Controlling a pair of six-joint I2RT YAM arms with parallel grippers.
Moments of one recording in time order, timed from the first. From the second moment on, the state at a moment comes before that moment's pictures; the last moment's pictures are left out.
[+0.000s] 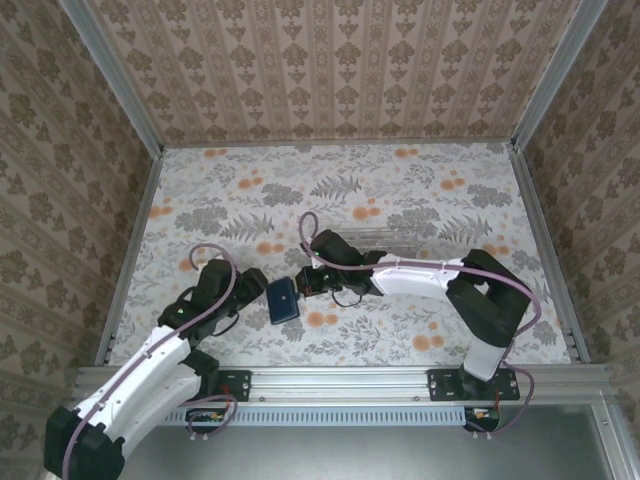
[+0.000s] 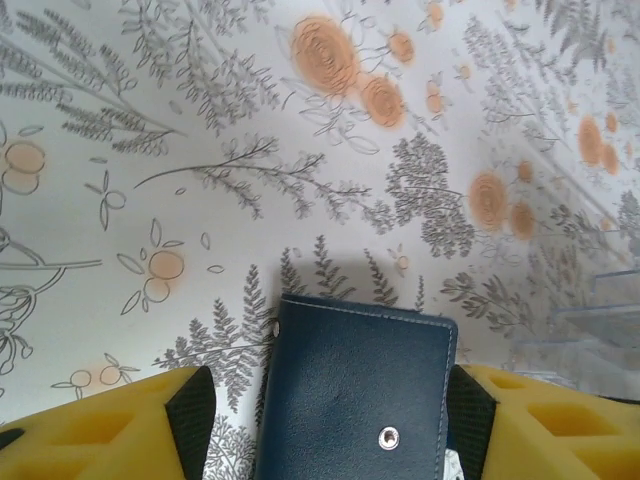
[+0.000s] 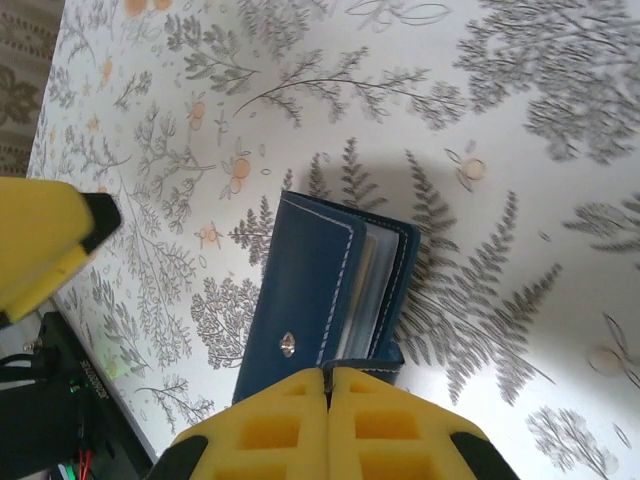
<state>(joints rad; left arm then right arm) -0.53 0.70 0.40 -0.49 -0.02 -0.97 0.89 1.73 1.00 -0.06 -0.24 0.70</state>
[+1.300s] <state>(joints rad) -0.66 0.92 0.50 -0.46 0.00 -0.83 0.90 1.35 0.75 -0.01 -0.09 0.81</state>
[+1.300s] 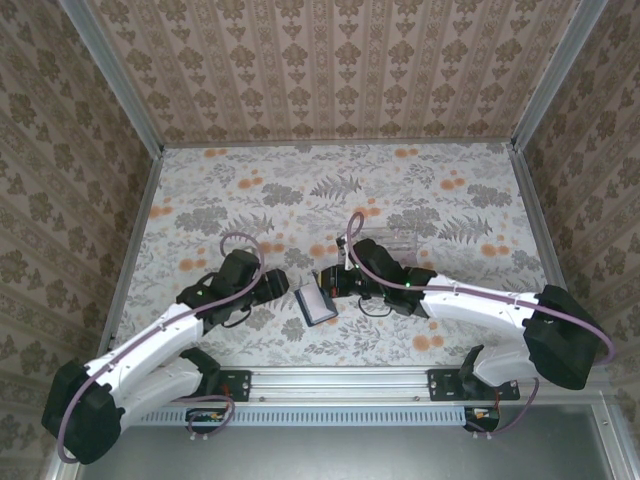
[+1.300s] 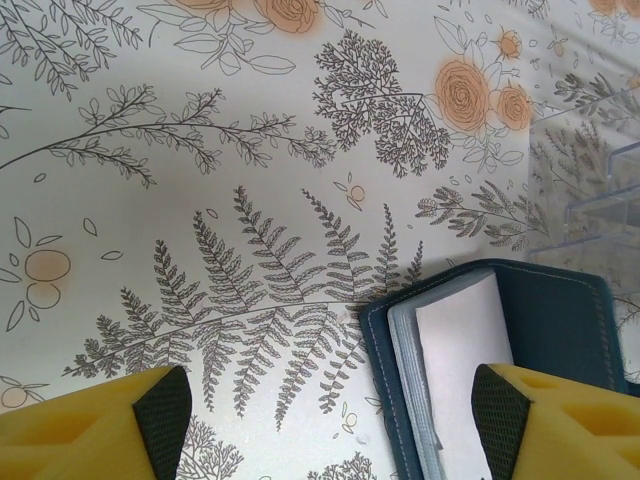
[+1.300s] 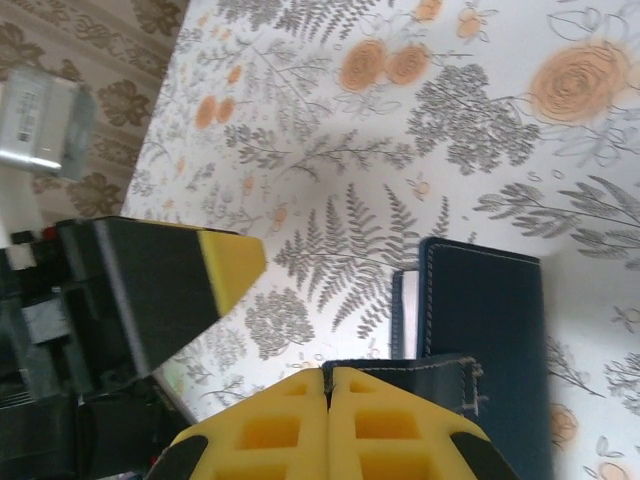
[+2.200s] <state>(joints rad) -0.85 1.23 0.58 -0.28 0.04 -0.80 0.89 1.09 0.63 -0.37 0.21 0.73</state>
